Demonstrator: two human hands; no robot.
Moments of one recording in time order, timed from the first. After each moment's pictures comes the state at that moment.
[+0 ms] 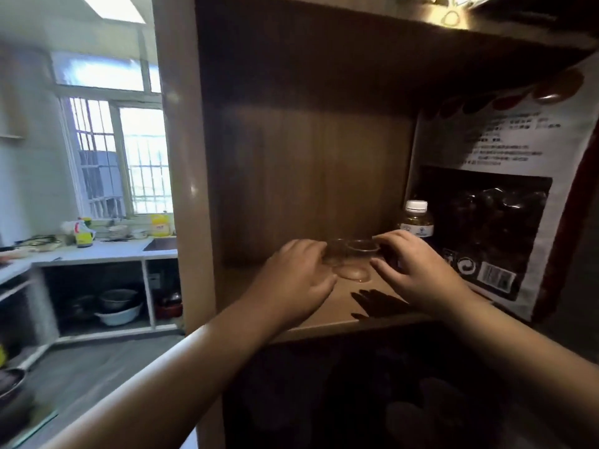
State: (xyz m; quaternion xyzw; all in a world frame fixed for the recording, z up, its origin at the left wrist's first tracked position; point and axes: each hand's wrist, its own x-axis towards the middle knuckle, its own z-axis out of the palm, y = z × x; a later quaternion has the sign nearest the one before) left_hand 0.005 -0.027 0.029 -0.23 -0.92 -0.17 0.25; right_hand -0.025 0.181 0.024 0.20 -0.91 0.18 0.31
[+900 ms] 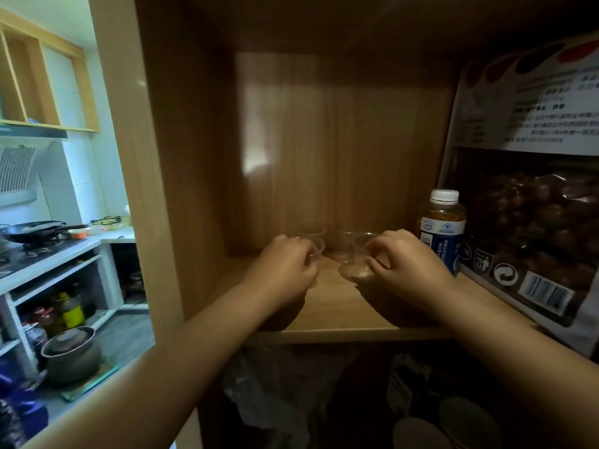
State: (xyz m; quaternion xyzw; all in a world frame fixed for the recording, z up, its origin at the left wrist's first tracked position) left_hand -0.050 0.001 0.017 -0.11 -0.95 -0.18 0.25; right_hand -0.105 0.197 0.008 0.27 -0.90 0.16 0.29
